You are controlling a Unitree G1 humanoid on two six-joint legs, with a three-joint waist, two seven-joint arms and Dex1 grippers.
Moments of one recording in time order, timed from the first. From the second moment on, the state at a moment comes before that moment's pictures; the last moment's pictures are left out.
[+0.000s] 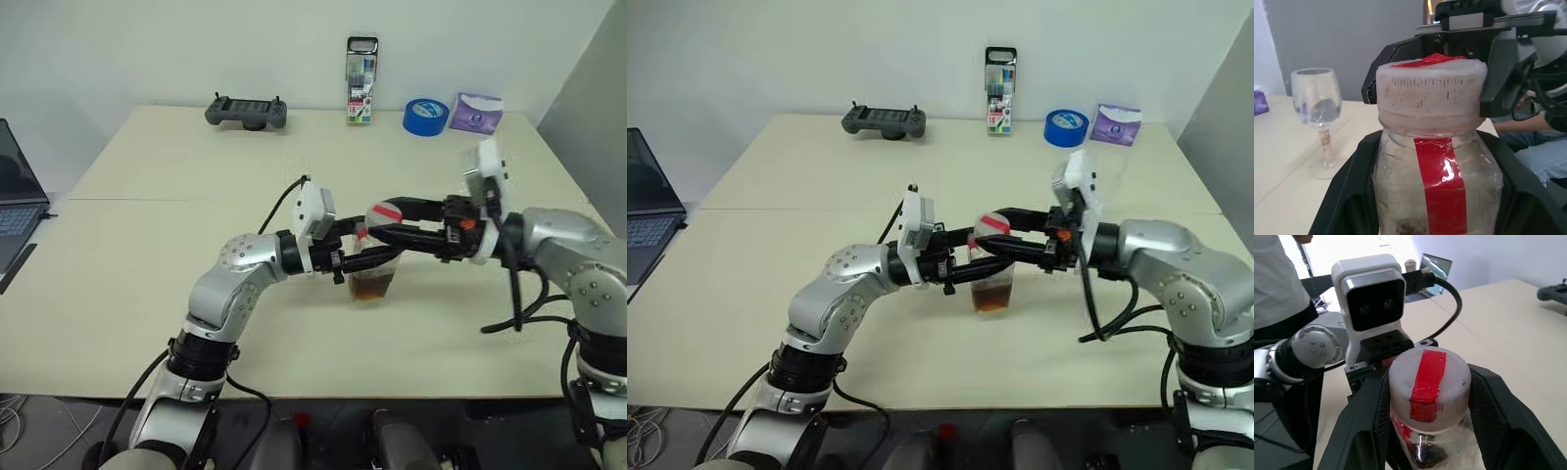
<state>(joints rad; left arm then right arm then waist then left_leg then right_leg) -0.59 0.31 -0.17 -0.16 -0.49 0.44 -0.95 -0.65 -0.69 -0.05 -0.38 0.81 0.86 0.91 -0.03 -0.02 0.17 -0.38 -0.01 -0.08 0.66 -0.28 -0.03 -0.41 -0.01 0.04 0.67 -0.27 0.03</state>
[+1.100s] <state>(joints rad) -0.68 0.21 -0.16 0.14 -0.37 0.28 -0.90 -0.62 -0.29 -0.04 -0.82 0.77 1.30 -0.20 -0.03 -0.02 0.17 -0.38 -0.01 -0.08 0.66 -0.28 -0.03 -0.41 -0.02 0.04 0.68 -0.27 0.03</state>
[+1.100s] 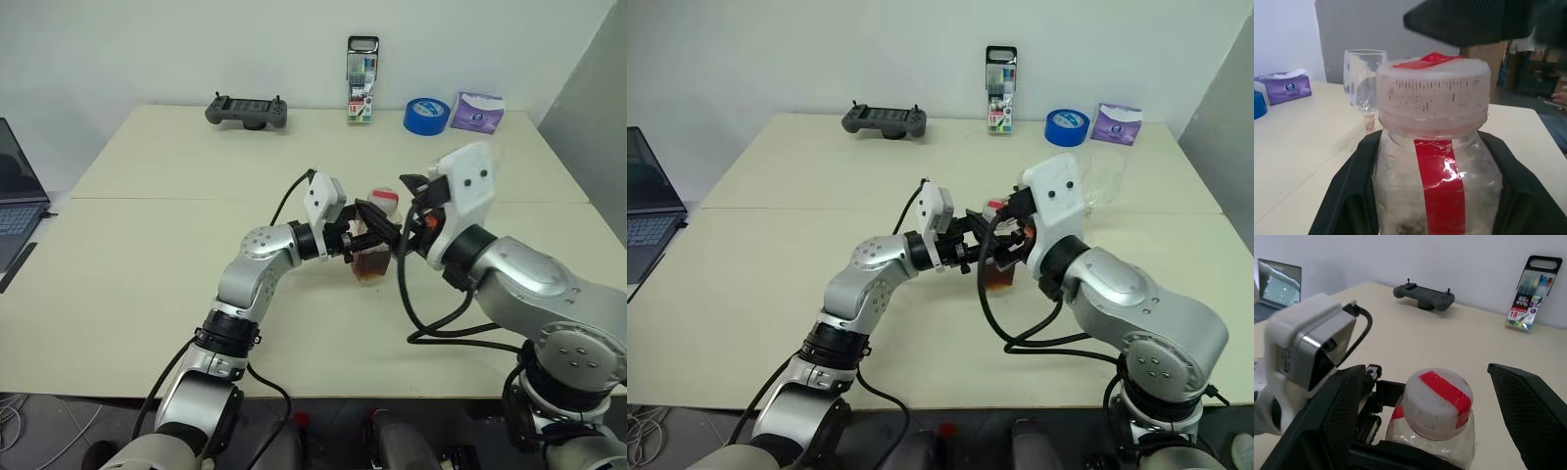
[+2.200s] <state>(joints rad) -0.62 0.23 -0.20 -0.04 -0.39 0.31 -0.93 -0.52 -0.63 -0.14 -0.54 0.84 0.91 0.65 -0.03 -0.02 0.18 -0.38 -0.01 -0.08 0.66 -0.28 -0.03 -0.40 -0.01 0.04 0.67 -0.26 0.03</state>
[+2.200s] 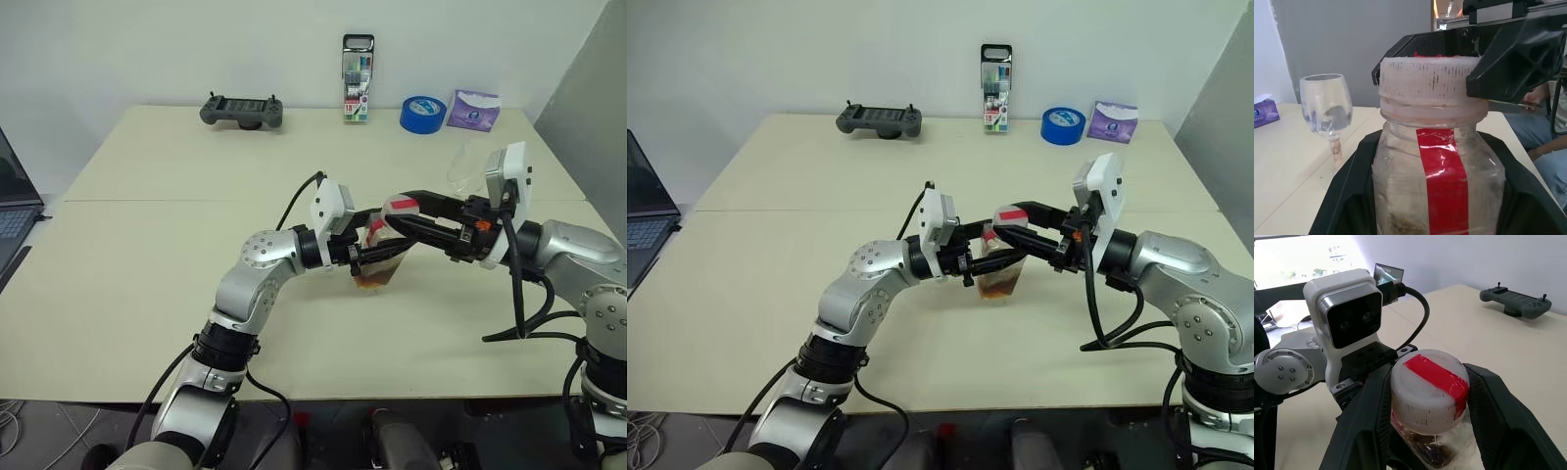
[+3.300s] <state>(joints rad) -0.69 0.20 -0.17 0.15 -0.32 0.22 -0.91 -0.53 -0.21 -0.01 -0.83 0.72 1.20 -0.31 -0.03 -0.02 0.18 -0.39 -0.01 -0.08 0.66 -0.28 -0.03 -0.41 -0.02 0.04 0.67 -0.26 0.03</state>
